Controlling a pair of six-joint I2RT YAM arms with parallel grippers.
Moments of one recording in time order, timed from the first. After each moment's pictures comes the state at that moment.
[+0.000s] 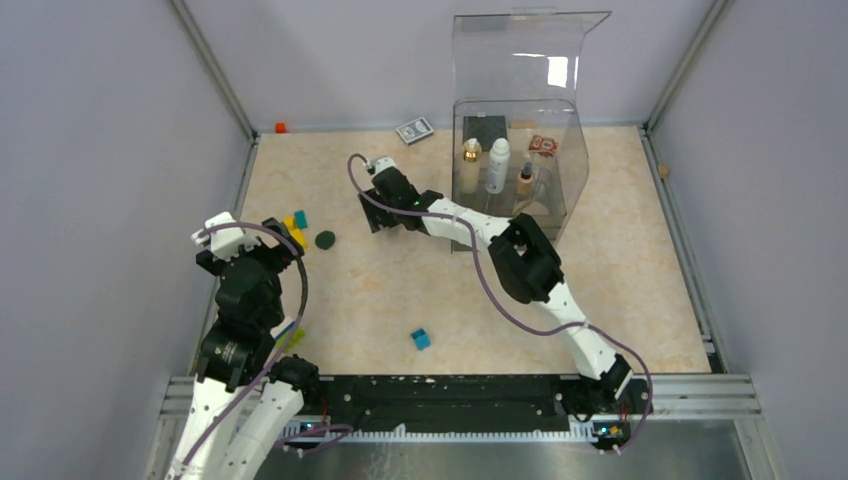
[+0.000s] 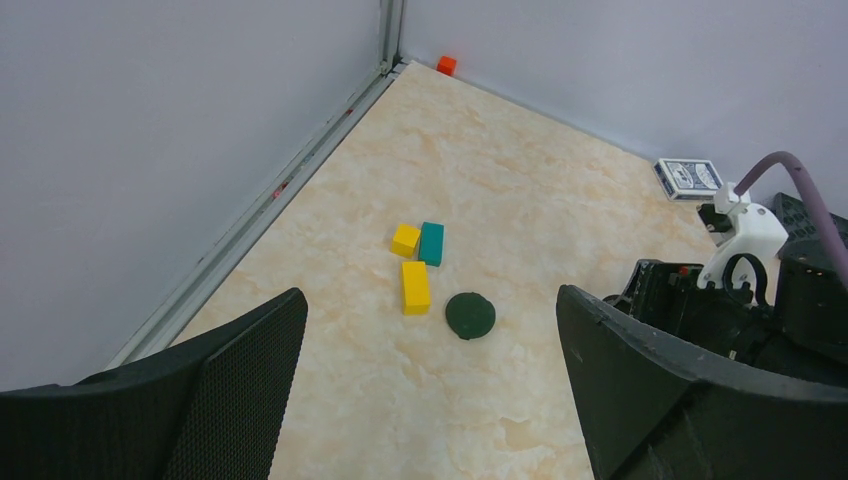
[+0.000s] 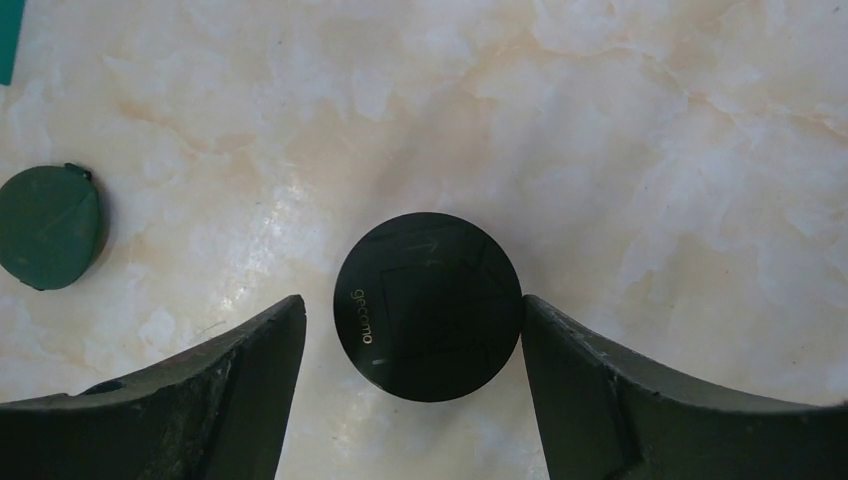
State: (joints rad) left arm -0.29 0.44 0.76 -0.42 -0.67 -0.27; right arm 0.86 2.46 2.06 -0.28 0.16 0.26
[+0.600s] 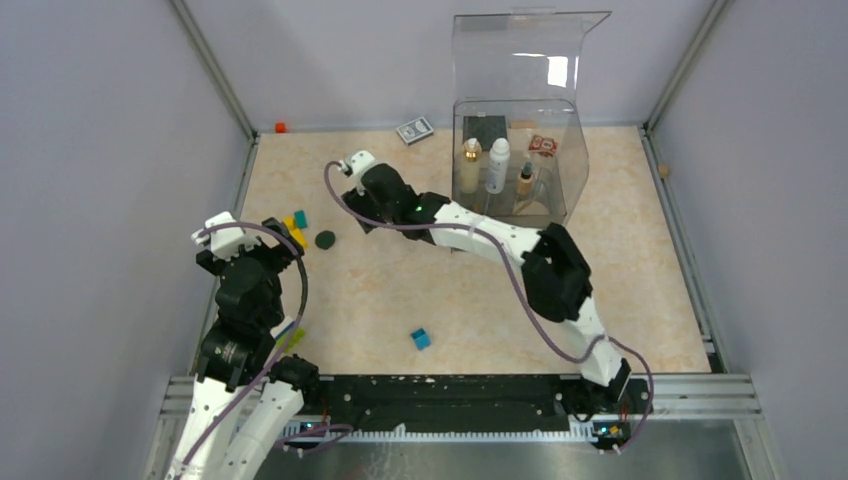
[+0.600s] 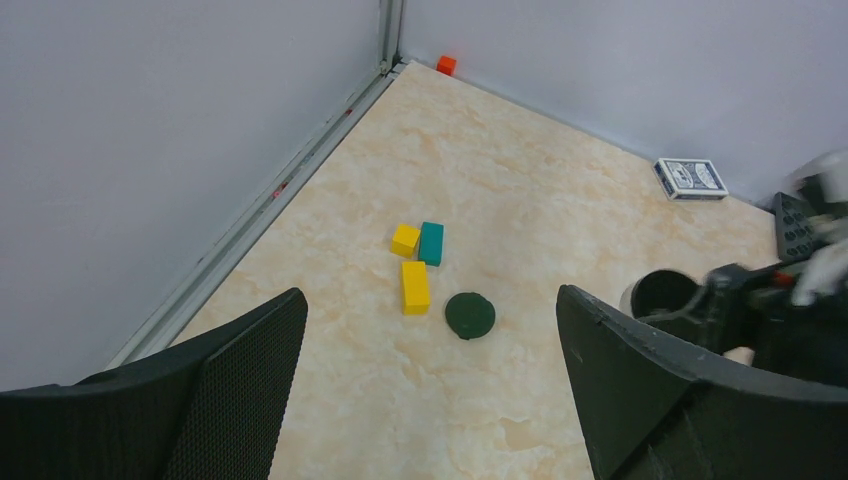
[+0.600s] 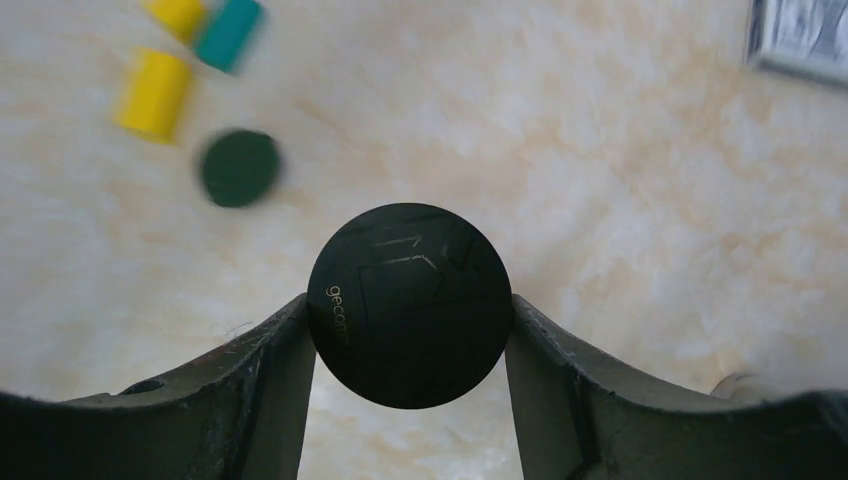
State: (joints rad) left arm -0.29 0.44 0.76 -0.42 -0.67 -0.27; right arm 0.93 2.25 1.91 -0.25 0.22 0.05
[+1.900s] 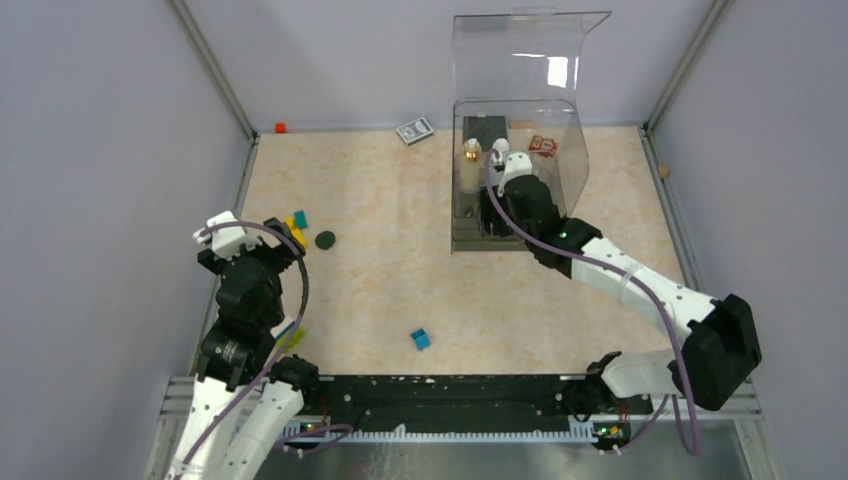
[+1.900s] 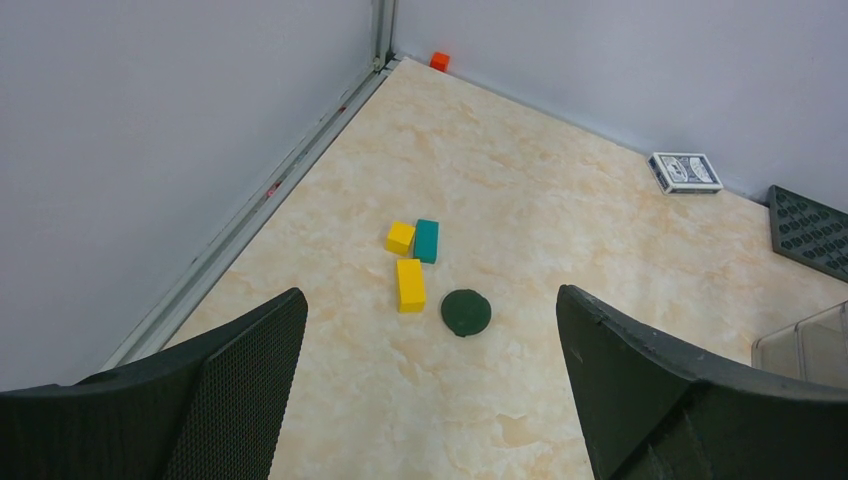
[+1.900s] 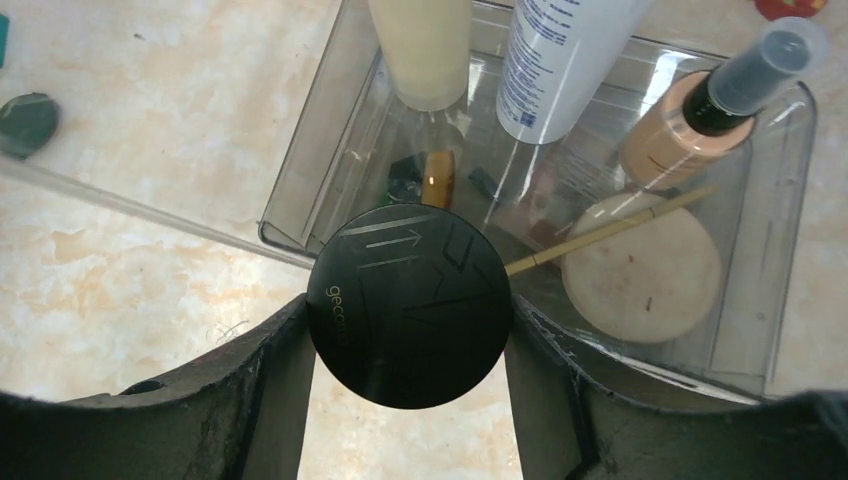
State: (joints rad) left arm -0.29 0.45 0.76 -0.42 -0.65 -0.27; right arm 0.69 1.28 1.04 -0.28 0.29 0.24
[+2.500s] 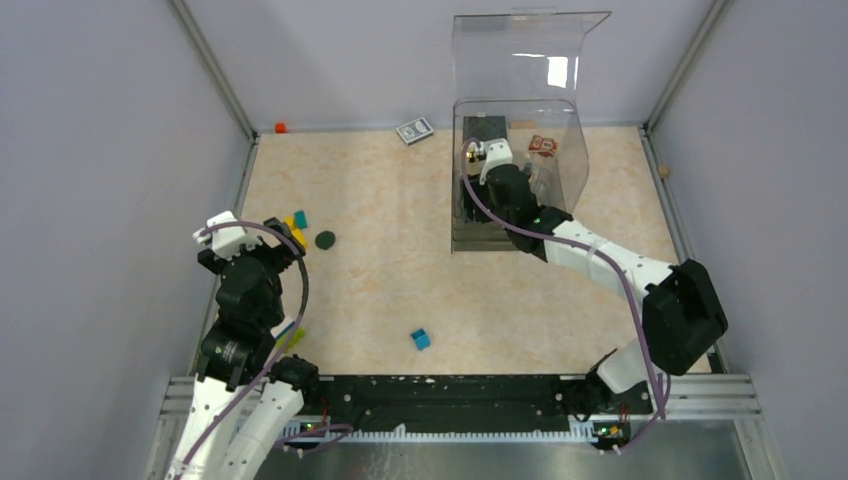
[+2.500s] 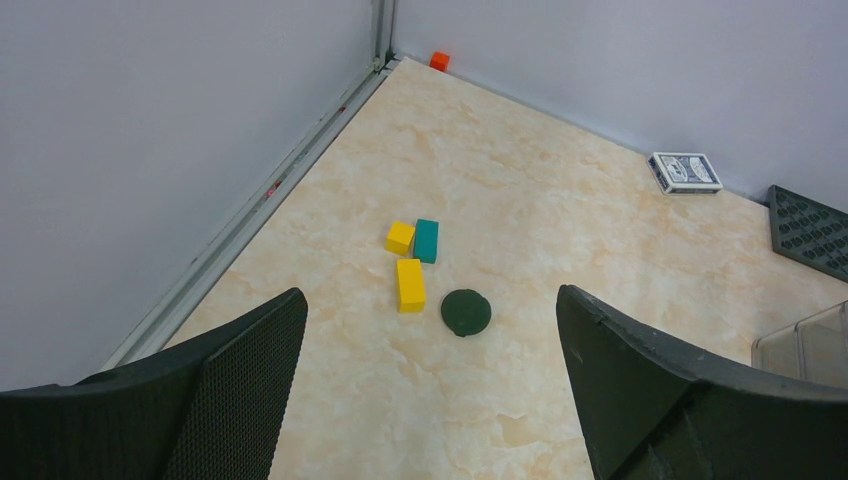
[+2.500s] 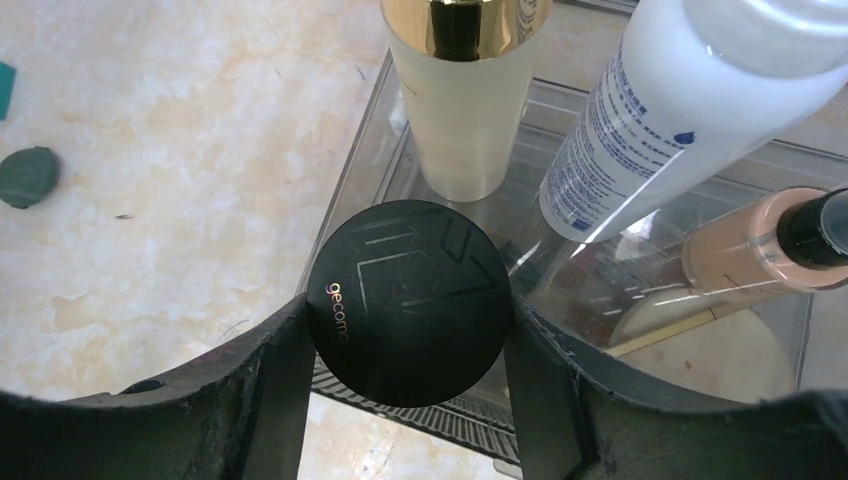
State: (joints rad) left arm -0.29 0.45 0.76 -0.42 -0.65 -0.27; right arm 0.67 1.49 1.10 -0.07 0.25 0.22
